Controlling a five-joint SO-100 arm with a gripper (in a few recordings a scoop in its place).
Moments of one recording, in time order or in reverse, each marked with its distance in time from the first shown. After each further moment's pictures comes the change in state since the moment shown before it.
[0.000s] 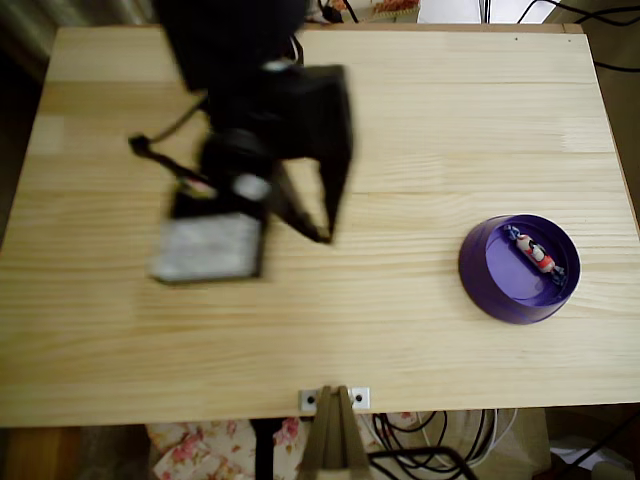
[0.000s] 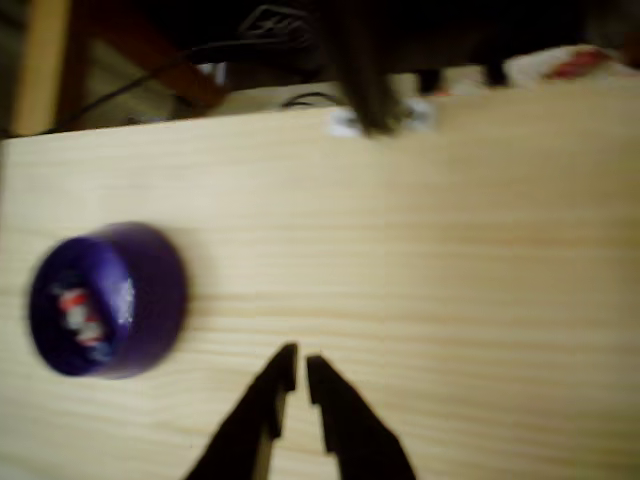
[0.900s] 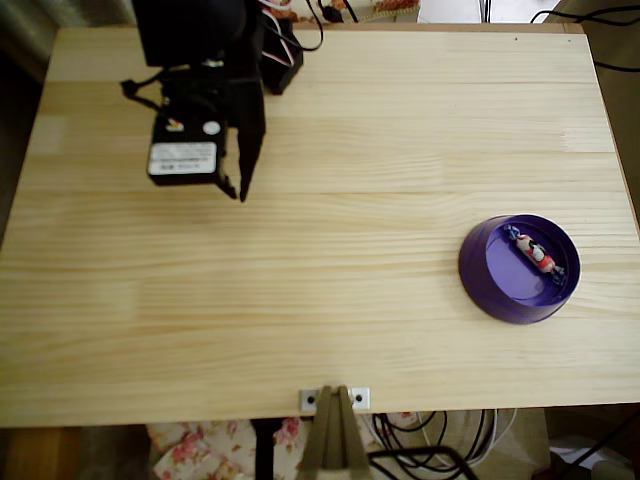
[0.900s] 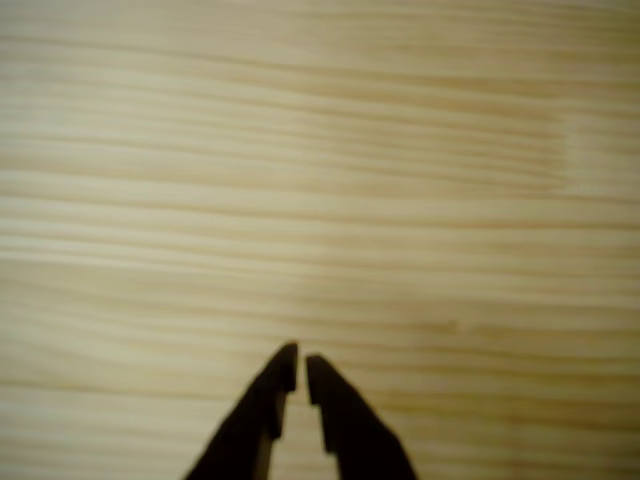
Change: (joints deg) arm 16.5 51.3 49.6 1.0 -28.9
